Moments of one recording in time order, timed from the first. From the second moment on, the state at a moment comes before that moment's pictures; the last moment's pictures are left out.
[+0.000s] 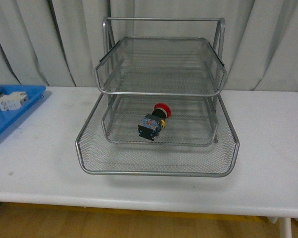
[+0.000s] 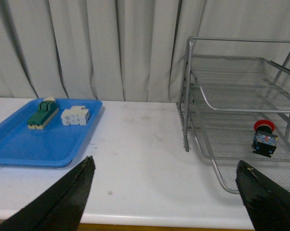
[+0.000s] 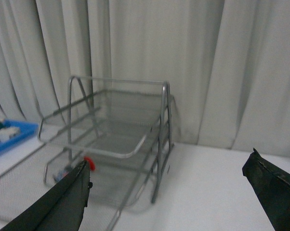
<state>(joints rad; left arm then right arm) 0.00 0.01 0.01 0.00 0.00 0.00 -0.02 0.78 0.08 0.85 -0.29 0.00</state>
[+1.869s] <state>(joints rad) 0.00 0.01 0.01 0.00 0.00 0.00 0.55 1.80 0.85 0.05 -0.09 0.19</state>
